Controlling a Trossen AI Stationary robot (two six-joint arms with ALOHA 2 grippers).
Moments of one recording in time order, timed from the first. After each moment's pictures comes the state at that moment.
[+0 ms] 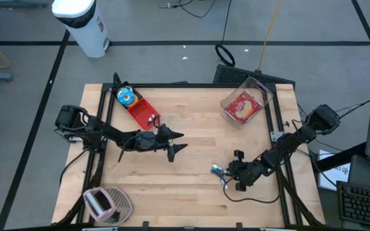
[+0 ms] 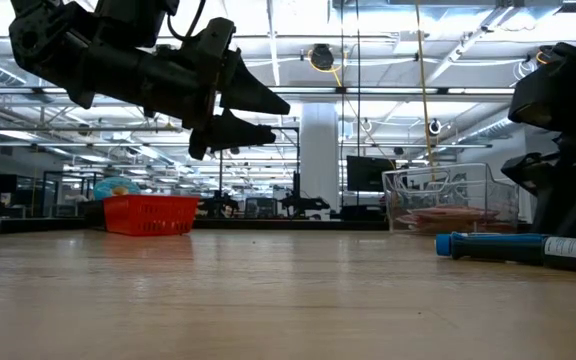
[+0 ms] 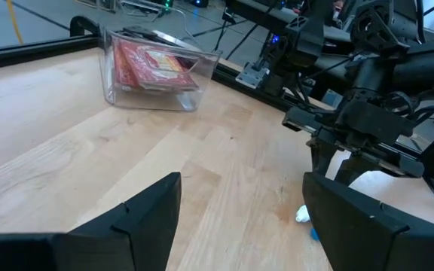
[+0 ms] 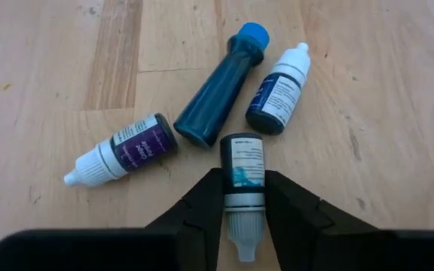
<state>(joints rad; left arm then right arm) -0.13 1.64 0.57 0.87 -0.31 -0.41 0.64 1.45 0.45 -0.02 0.36 0.58</state>
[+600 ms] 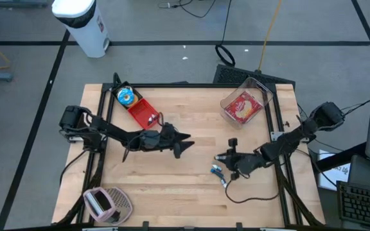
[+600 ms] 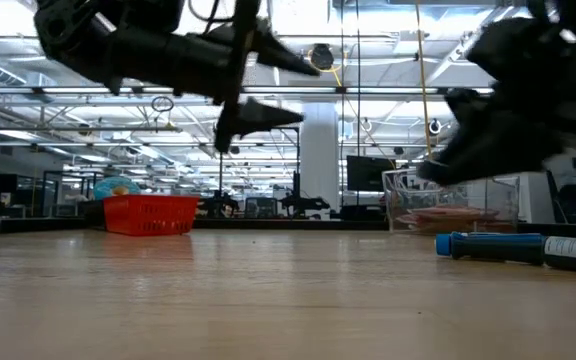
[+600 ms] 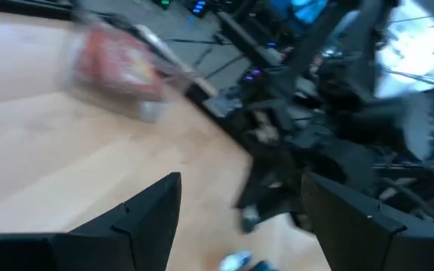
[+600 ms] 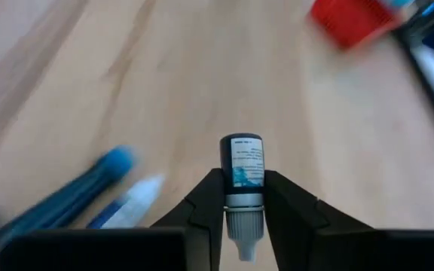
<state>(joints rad) -0.13 1.69 0.69 0.88 -0.29 -0.72 0.50 1.35 0.44 0.19 0.58 -0.04</state>
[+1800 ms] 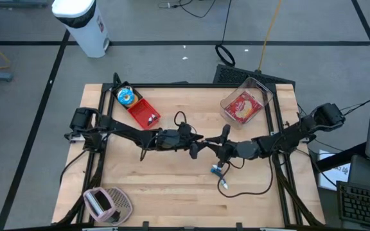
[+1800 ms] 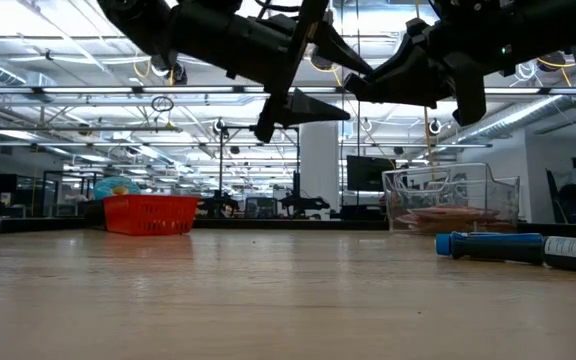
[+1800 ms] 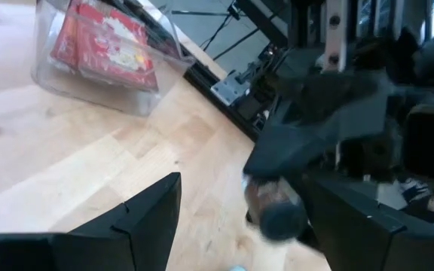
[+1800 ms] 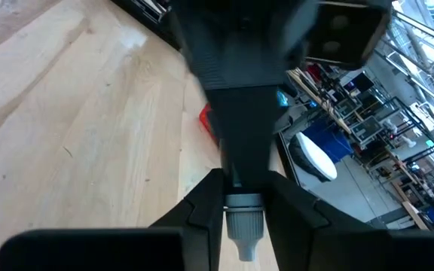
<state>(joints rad) -0.11 1.81 1.01 0.55 -0.27 -0.74 0.33 1.36 0.52 0.59 0.62 -0.57</state>
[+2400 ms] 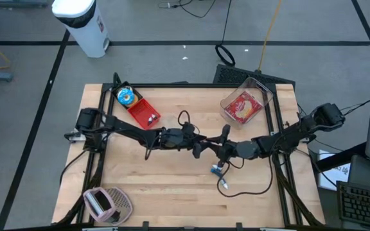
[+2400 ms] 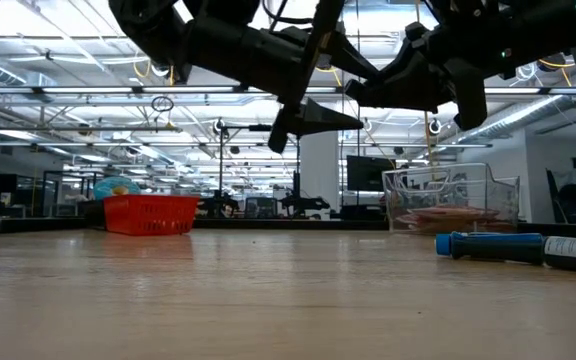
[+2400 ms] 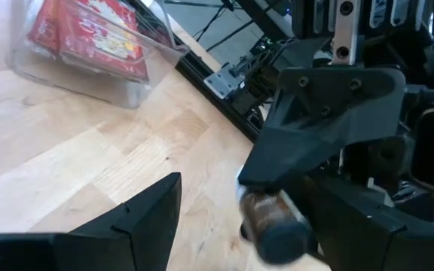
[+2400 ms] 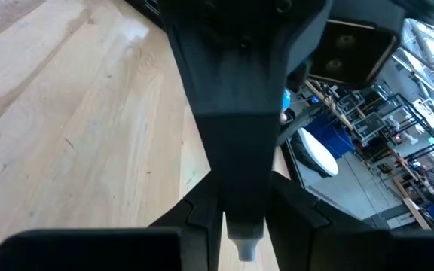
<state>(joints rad) -0.09 1.88 1.05 0.58 -0.21 -0.76 0.32 1.36 0.52 0.58 0.62 -0.56</state>
